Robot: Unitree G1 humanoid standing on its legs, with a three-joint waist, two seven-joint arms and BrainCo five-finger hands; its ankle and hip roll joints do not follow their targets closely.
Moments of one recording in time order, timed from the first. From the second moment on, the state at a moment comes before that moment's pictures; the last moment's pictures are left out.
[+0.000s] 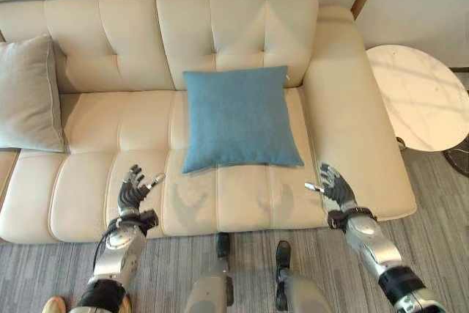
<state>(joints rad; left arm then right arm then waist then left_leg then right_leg) 0.03 0.41 -0.06 0.50 -0.52 -0.14 0.19 -0.08 -0.38 0.22 0.51 0.34 -0.04 -0.10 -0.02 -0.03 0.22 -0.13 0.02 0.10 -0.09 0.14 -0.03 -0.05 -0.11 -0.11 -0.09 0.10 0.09</state>
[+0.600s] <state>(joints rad) 0.06 0.29 -0.11 1.32 -0.12 -0.03 0.06 0.02 -0.23 0.18 1.22 0.17 -0.01 -0.03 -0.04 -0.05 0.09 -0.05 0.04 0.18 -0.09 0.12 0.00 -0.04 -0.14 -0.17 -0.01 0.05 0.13</state>
